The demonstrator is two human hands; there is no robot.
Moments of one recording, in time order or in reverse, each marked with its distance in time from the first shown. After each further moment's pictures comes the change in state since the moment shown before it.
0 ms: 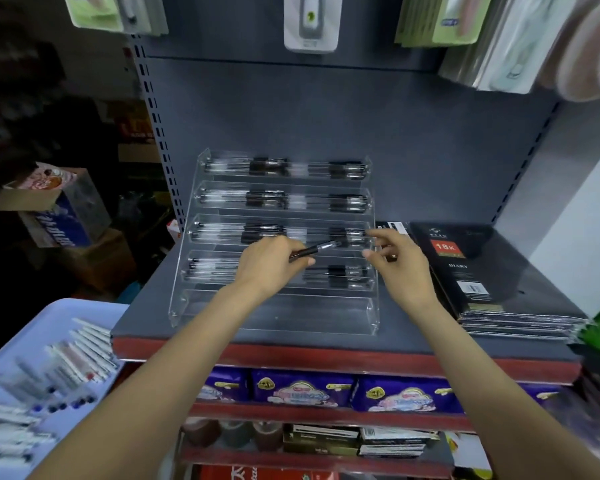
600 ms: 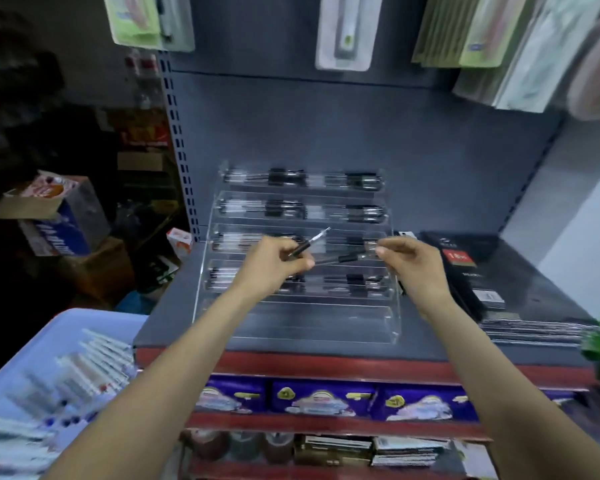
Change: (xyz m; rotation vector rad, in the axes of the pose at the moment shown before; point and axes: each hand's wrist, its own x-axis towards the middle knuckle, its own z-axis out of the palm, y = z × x) left_hand -0.002 -0.043 -0.013 -0.569 0.024 -0.056; right_hand 0.004 -0.020 0.013 0.226 0.059 0.123
